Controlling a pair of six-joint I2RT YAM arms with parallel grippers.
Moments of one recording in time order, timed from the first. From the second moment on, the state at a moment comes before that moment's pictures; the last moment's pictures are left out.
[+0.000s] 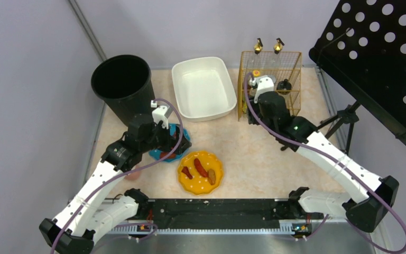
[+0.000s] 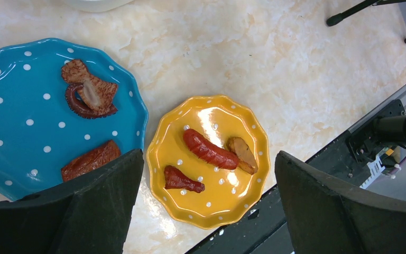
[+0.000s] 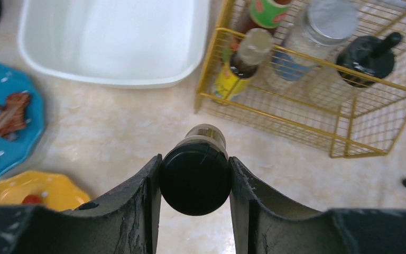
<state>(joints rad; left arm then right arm) -0.51 0.84 0.87 -0.61 0.23 -0.32 0.74 1.14 1.13 -0.50 0.41 0.15</state>
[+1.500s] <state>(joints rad) -0.51 0.84 0.87 -0.61 0.23 -0.32 0.29 1.58 1.13 -0.21 0.23 0.23</state>
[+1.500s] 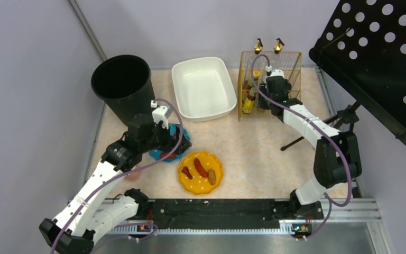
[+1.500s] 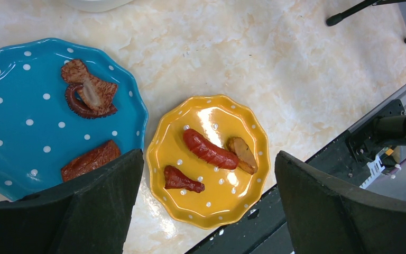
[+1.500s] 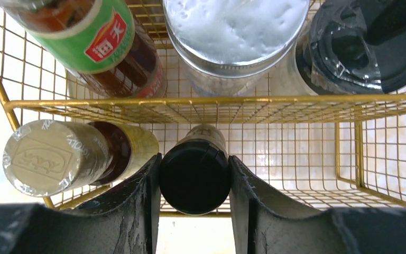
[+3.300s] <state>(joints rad) -0.51 0.91 0.87 -0.65 0.15 -0.38 0.78 1.17 0.90 -0.31 0.00 0.26</state>
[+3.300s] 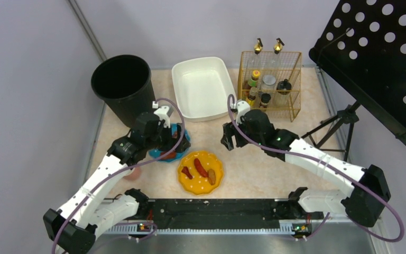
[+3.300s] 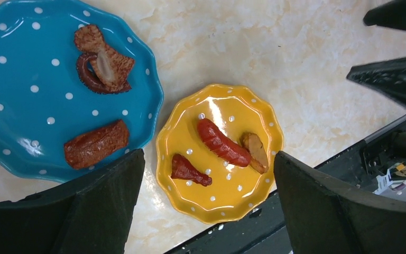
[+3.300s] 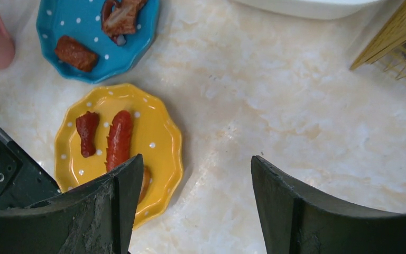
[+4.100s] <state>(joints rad) -0.59 0.90 0.68 -0.73 0.08 -0.79 0.89 1.30 0.60 -0.06 -0.02 0.43</state>
